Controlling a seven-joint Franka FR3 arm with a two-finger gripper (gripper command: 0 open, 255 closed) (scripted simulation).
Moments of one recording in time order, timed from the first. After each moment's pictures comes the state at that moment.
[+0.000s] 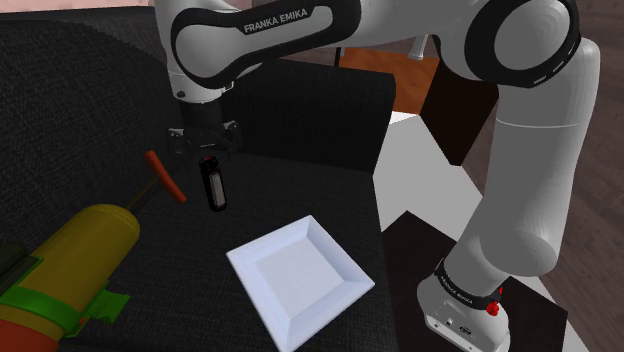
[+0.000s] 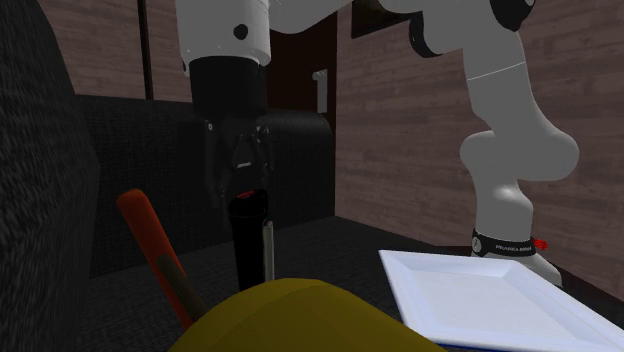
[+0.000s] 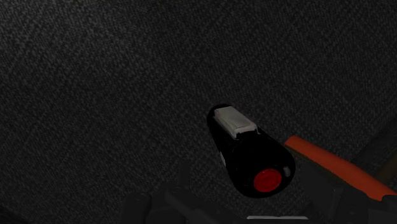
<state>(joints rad) 0.19 0.33 0.43 -1.62 -0.10 1.90 0.86</state>
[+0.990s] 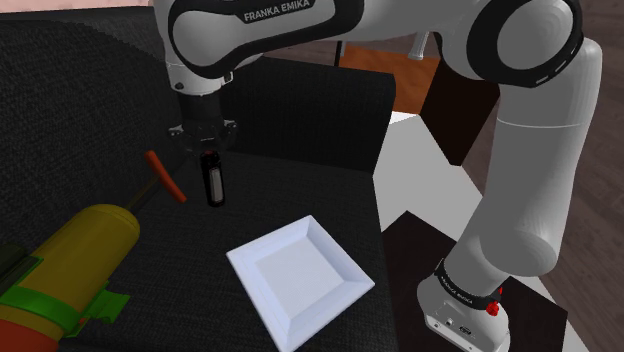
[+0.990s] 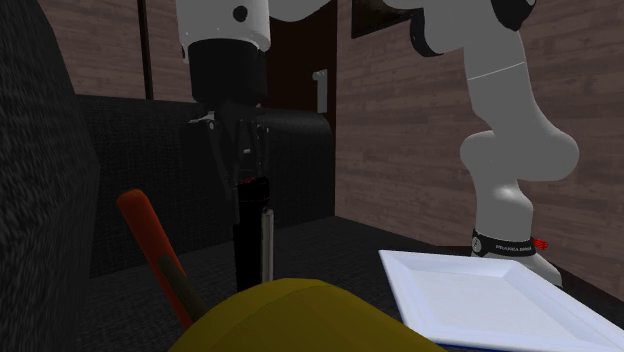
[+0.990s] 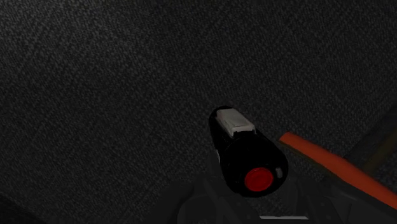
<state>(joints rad) 0.19 0.33 0.43 -1.59 -0.09 1.86 0.86</state>
